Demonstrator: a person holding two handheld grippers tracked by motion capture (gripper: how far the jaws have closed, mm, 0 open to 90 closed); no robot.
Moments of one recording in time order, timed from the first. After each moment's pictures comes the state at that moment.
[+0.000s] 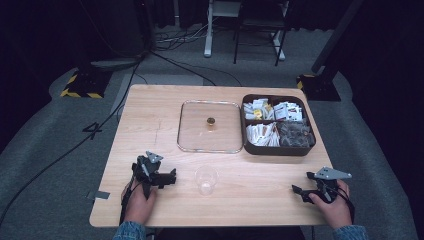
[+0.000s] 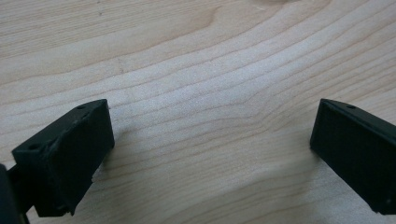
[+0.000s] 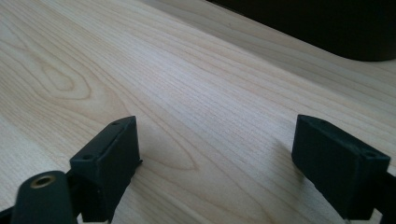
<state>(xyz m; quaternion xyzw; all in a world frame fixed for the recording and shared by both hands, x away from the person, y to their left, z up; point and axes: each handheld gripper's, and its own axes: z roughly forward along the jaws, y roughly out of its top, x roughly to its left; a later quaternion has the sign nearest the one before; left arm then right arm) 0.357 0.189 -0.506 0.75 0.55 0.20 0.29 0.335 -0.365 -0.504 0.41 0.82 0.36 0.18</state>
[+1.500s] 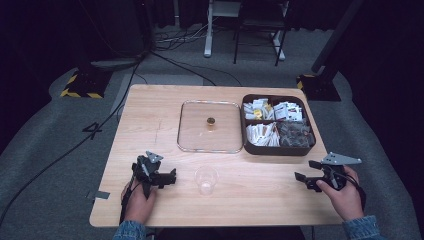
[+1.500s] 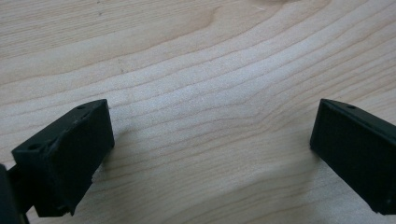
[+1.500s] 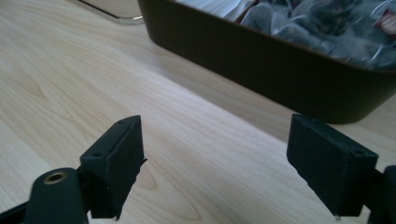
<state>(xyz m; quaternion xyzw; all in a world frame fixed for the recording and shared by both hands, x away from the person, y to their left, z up) 0.357 0.189 -0.505 0.75 0.55 0.20 0.29 0.352 -0.362 -0.447 0.42 0.80 0.39 0.17</state>
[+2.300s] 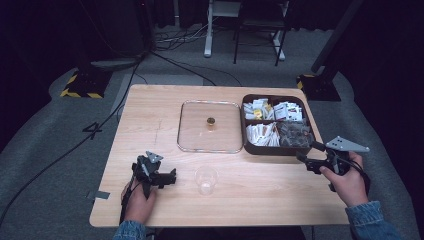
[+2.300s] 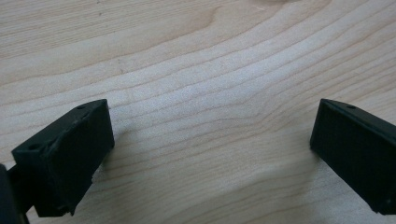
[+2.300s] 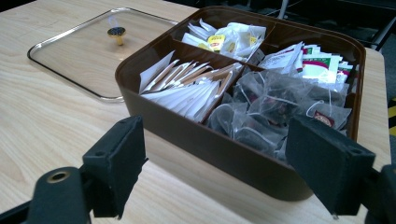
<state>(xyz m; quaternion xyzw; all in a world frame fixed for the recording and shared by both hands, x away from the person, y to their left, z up) 0.357 0.189 -0.505 0.75 0.55 0.20 0.29 0.375 -0.350 -0.407 0.42 0.76 0.43 0.24</state>
